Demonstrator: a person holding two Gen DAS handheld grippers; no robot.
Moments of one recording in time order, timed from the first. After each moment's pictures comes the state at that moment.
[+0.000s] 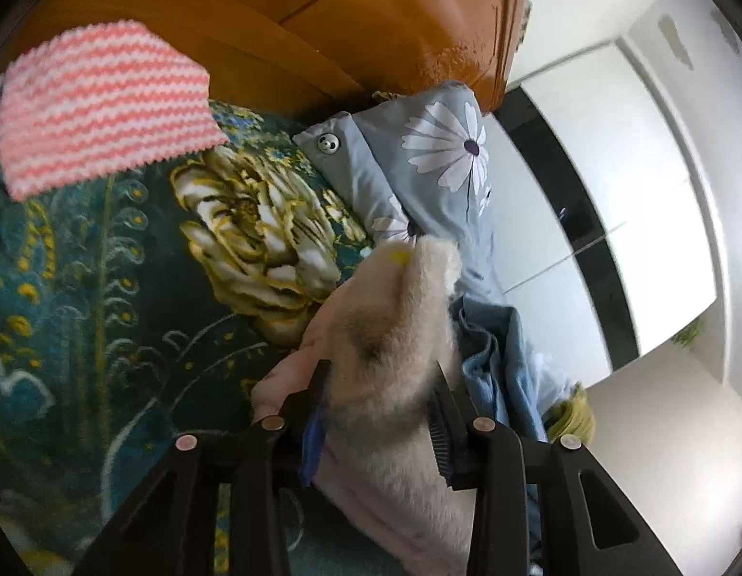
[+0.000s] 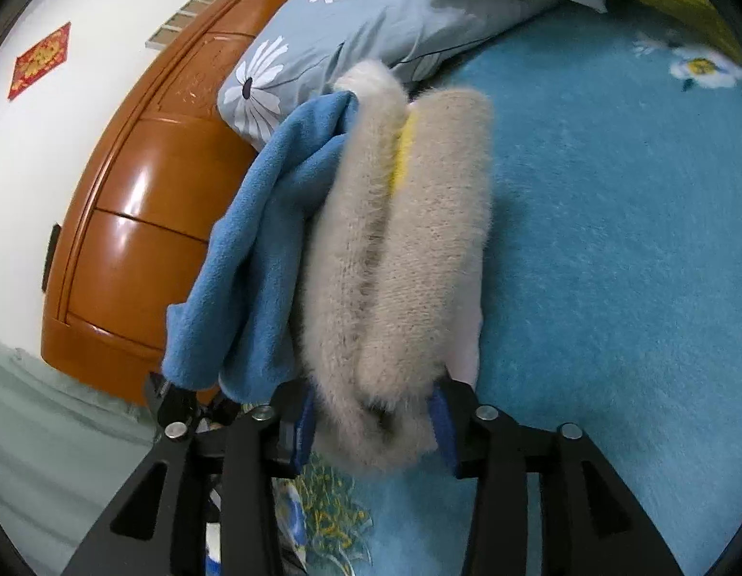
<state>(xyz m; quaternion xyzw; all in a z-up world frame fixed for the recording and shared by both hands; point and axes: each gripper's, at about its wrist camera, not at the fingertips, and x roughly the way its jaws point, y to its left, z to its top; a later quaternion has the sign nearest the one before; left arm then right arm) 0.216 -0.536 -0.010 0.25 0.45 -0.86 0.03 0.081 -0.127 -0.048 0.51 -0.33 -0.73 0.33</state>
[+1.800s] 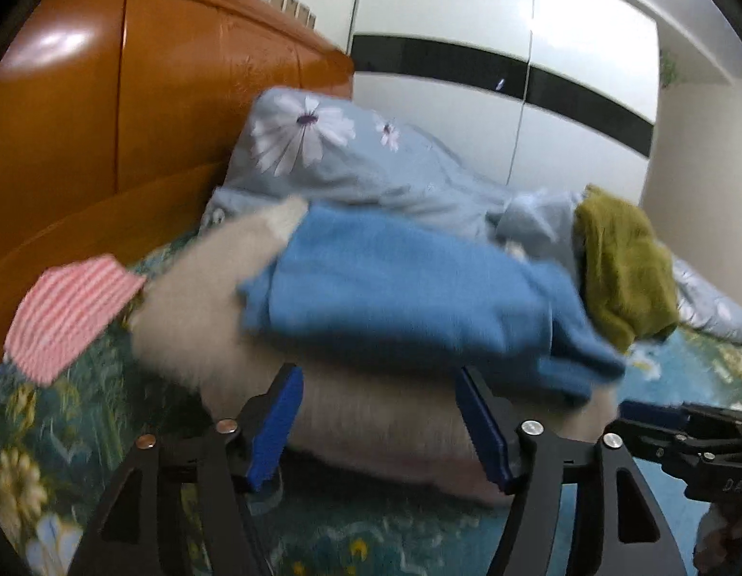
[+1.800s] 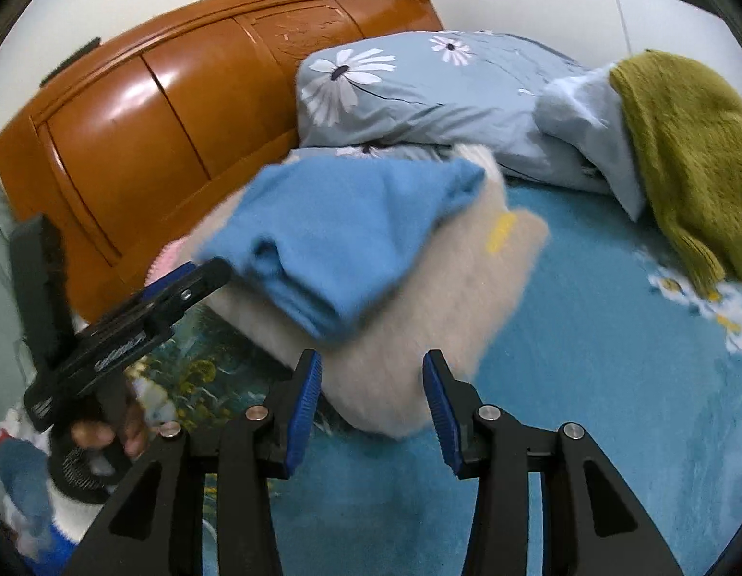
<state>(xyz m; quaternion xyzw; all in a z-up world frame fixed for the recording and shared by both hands) 0.240 -0.349 0.020 0.28 0.08 -0.96 0.03 0.160 -0.176 0.008 0.38 -0.04 -0.87 0.30</state>
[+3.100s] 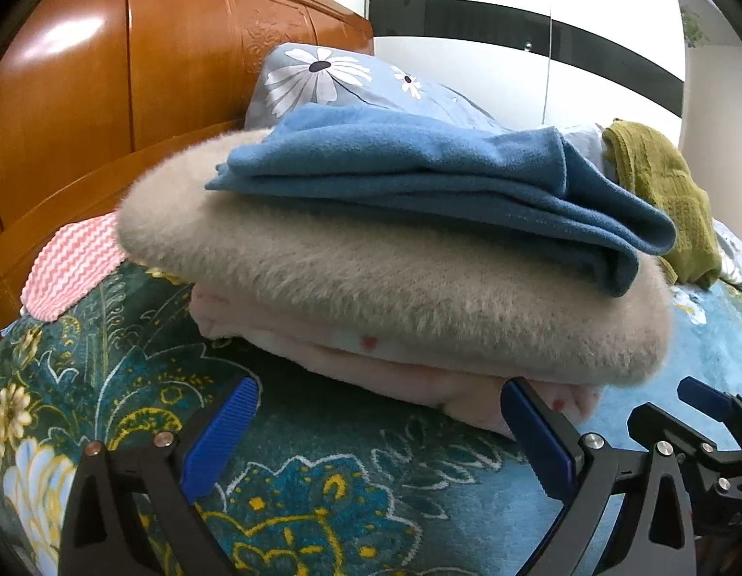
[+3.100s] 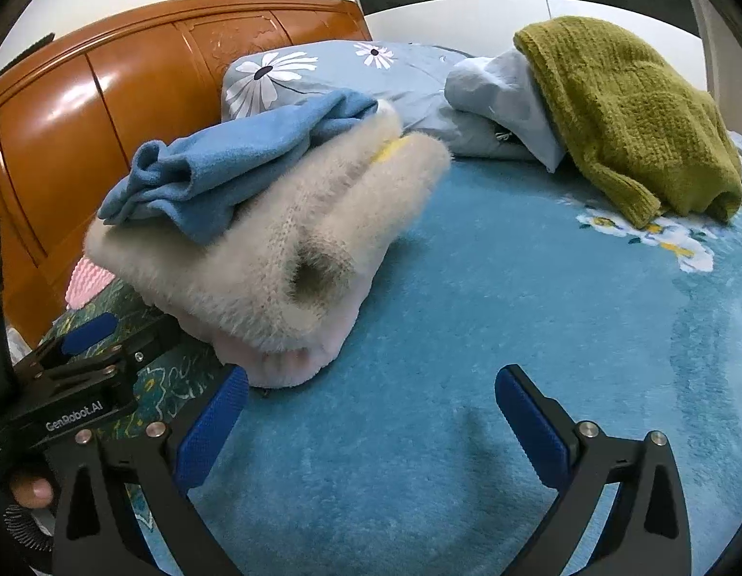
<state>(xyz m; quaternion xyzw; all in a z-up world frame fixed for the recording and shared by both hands) 0.255 -0.314 -0.025 0.32 0.05 -0.94 0.09 0.177 -0.155 -0.050 0.35 -0.05 -0.91 0.19</state>
